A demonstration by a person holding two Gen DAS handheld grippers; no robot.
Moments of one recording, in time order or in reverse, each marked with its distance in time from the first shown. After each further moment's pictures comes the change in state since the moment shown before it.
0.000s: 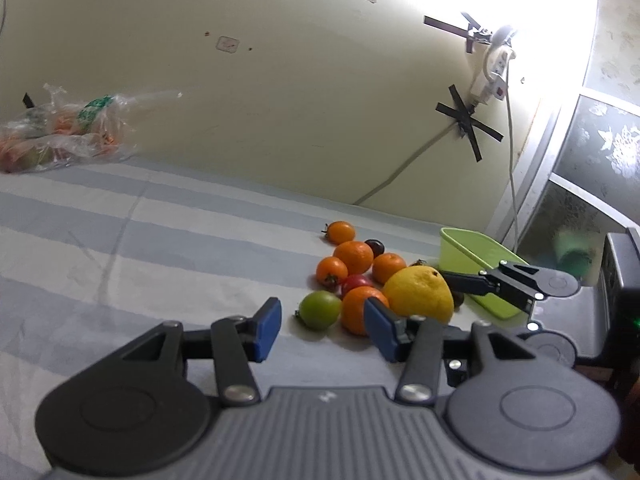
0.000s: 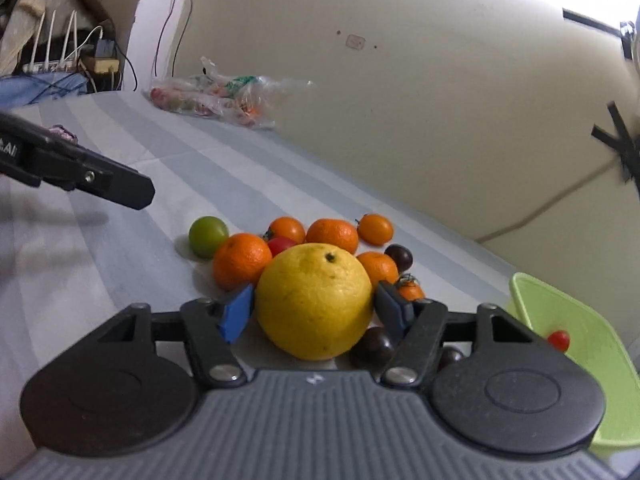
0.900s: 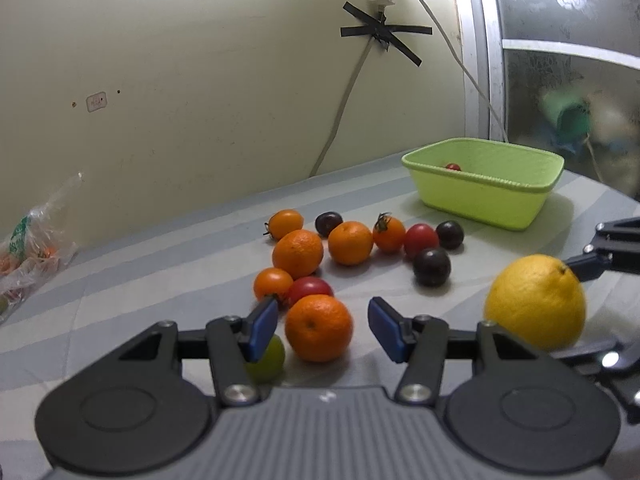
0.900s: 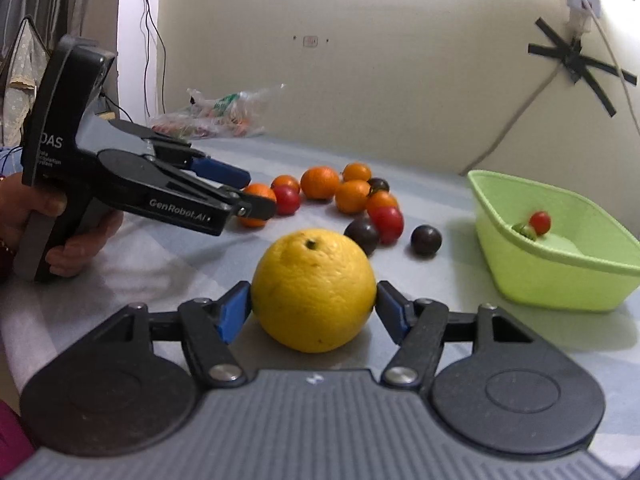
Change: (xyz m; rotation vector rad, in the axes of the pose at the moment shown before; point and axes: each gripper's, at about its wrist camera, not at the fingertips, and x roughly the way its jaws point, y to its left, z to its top) left arm 0.071 -0.068 0.001 0.470 0.094 0.050; right arm -0.075 -0.018 -0.062 0.275 -0.017 0.067
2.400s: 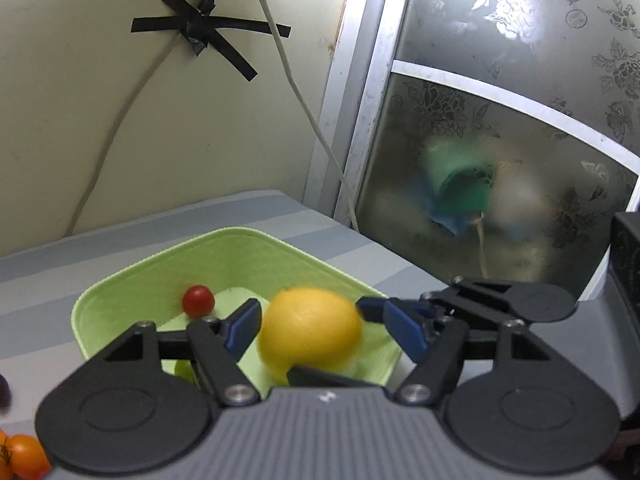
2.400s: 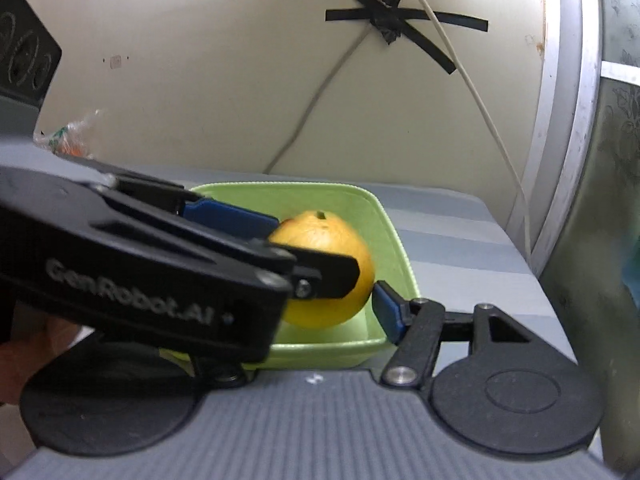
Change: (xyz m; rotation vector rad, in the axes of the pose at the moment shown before) left arm 0.126 -0.157 0.132 -0.115 0.003 -0.413; right arm -0.003 -0.180 0.024 0.151 0.009 -0.306
